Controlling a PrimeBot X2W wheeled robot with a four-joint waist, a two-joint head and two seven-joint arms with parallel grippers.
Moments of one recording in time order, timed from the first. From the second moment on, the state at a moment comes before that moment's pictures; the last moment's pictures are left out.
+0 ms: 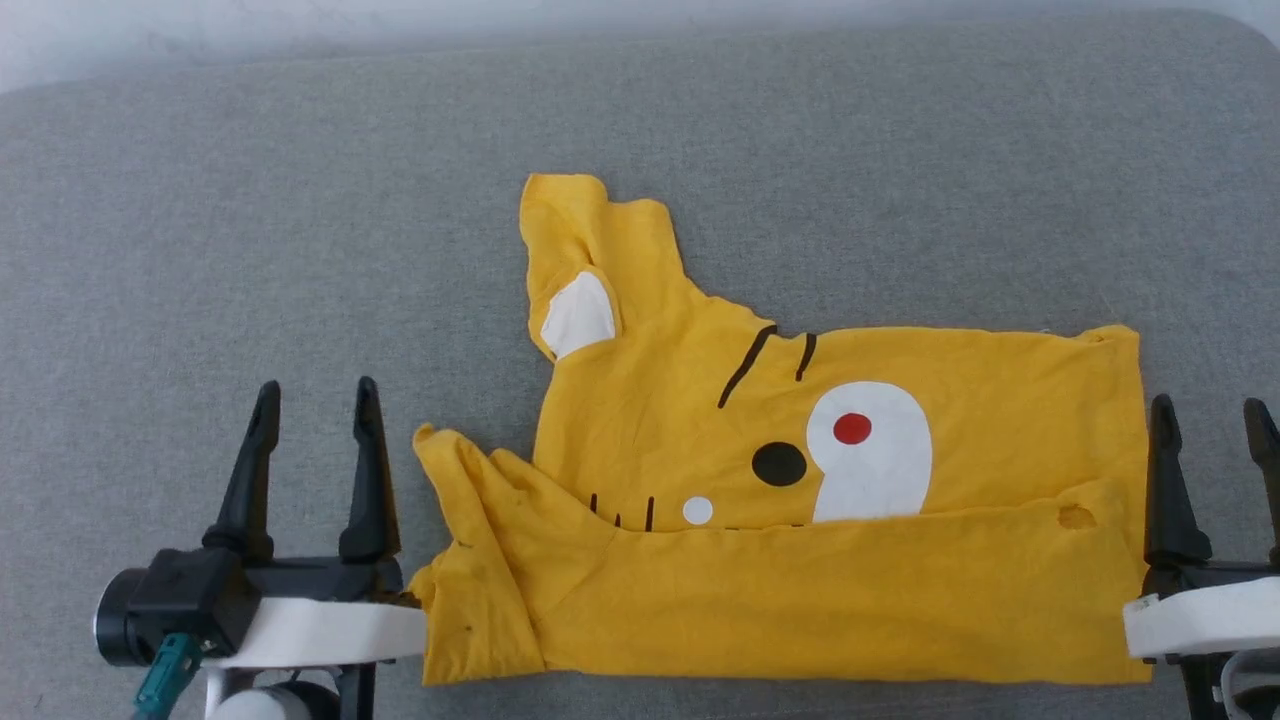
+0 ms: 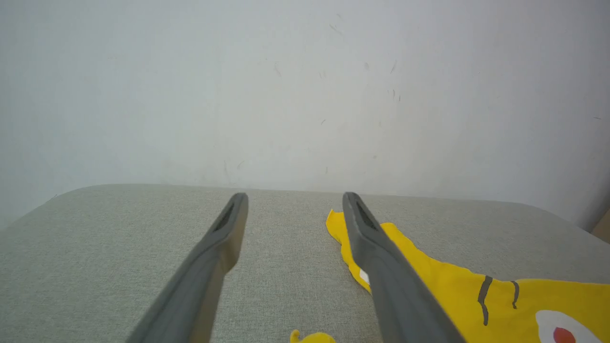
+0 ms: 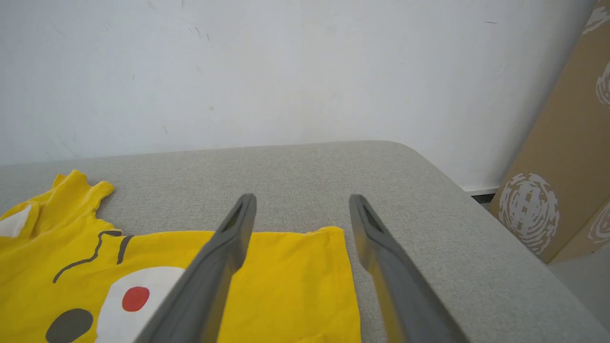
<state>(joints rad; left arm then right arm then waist) 0.01 0.13 -0.05 -0.17 -0.21 0.06 -0.26 0.05 -0.05 -0.24 -0.11 0.12 0.13 -0.13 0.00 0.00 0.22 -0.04</state>
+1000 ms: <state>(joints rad) -0.90 0.34 -0.22 0.19 -0.50 -0.12 0.46 -0.07 -0.05 -0.19 -0.07 0.15 0.13 -0.16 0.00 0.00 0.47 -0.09</state>
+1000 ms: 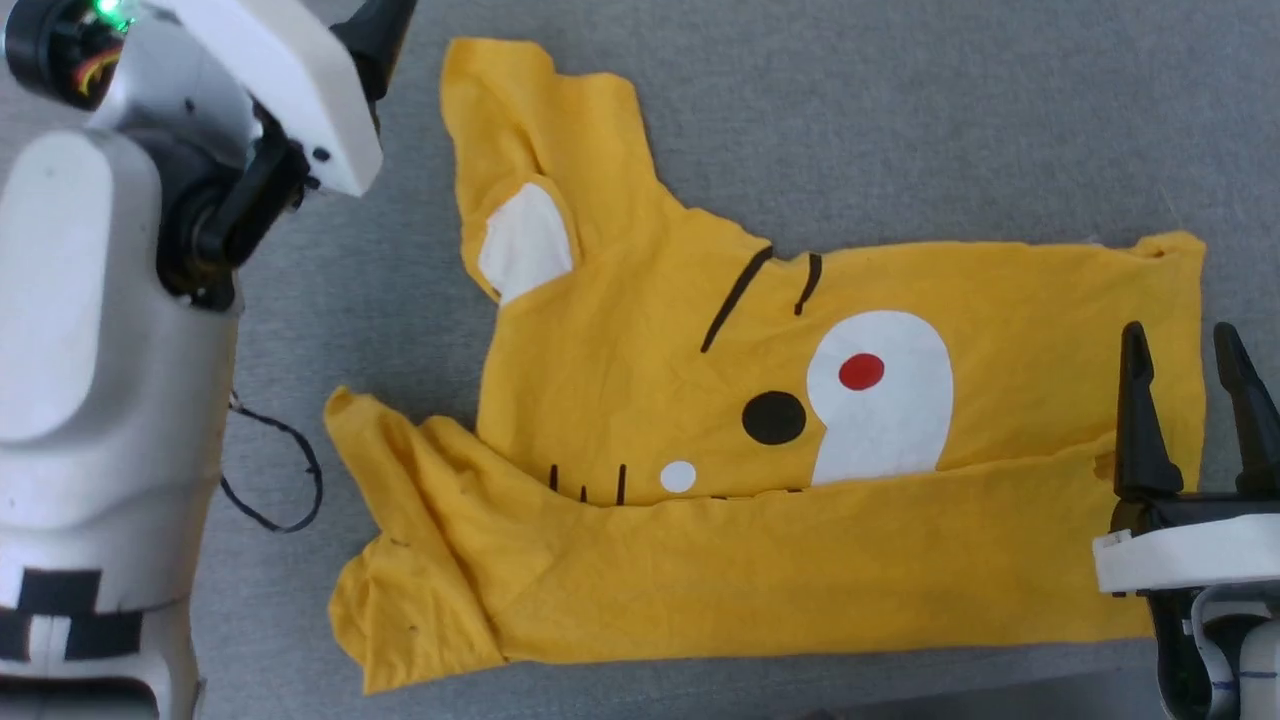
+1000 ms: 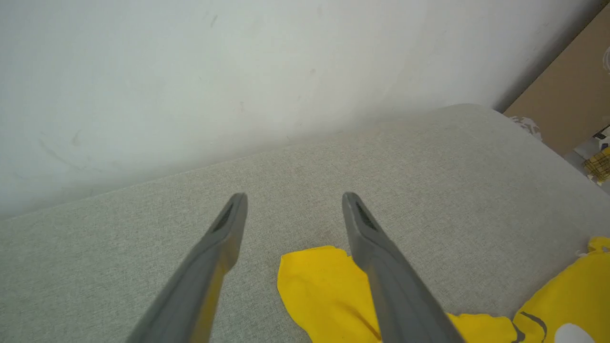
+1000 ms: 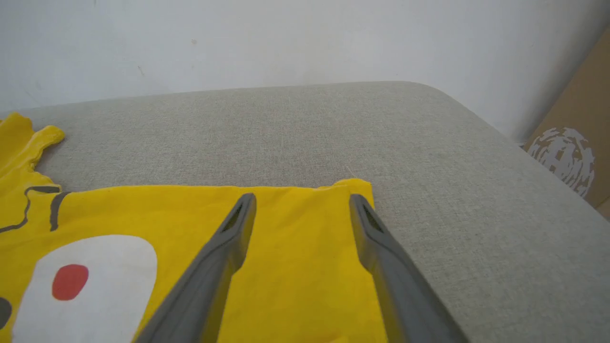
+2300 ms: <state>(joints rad) -0.94 0.45 -0.26 0.27 -0.67 -0.11 0.74 -0.24 -0.05 -0.20 -0.11 0.10 0.13 -0.11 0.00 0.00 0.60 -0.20</state>
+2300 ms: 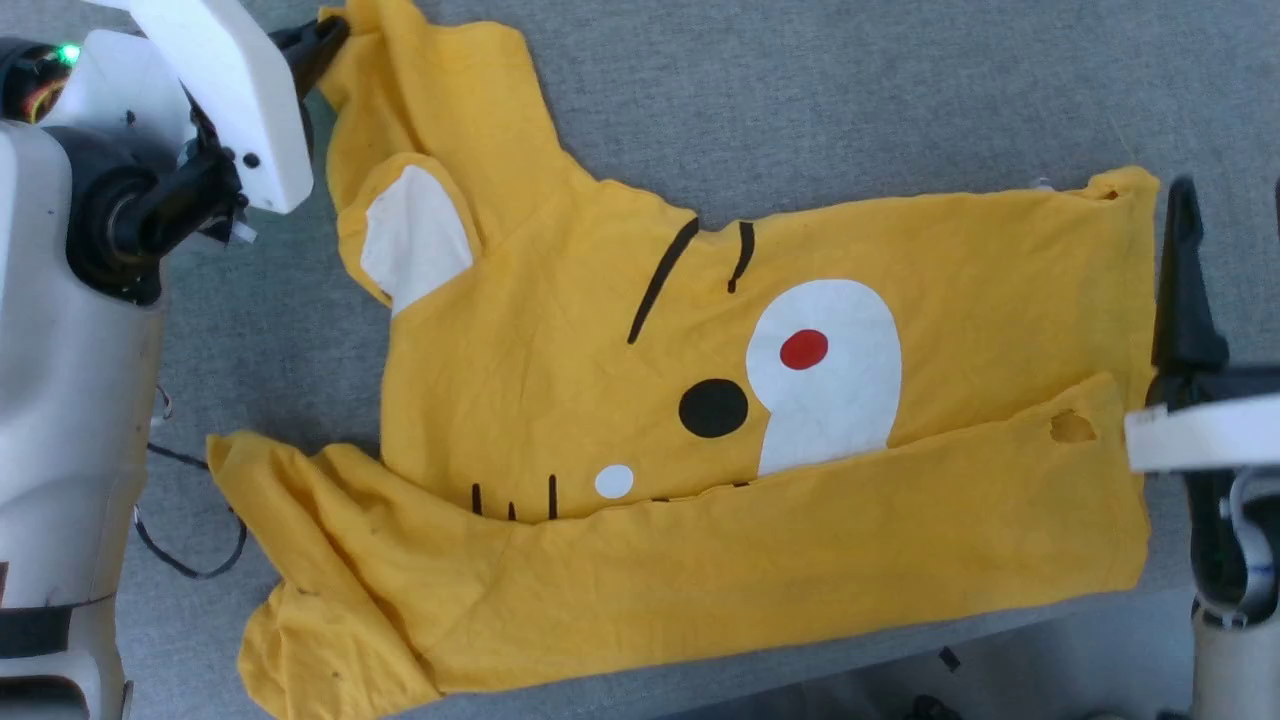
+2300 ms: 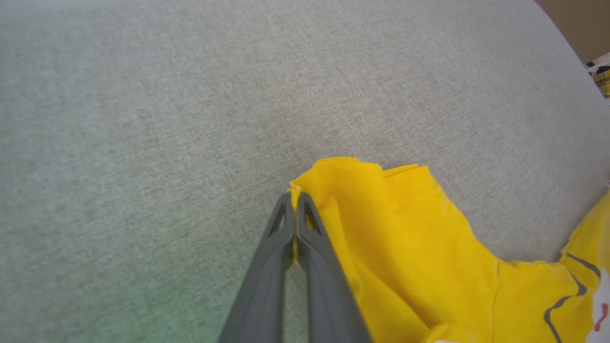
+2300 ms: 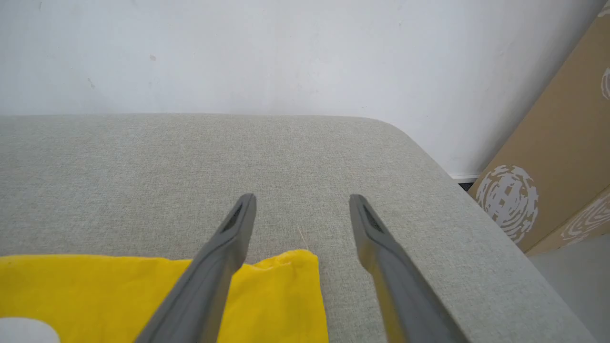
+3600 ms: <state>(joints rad) -0.95 0.44 -0.27 0.23 -0.70 -0.11 0.69 -0.50 -0.11 -0.28 -0.01 0.25 0.13 0.72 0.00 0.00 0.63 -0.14</state>
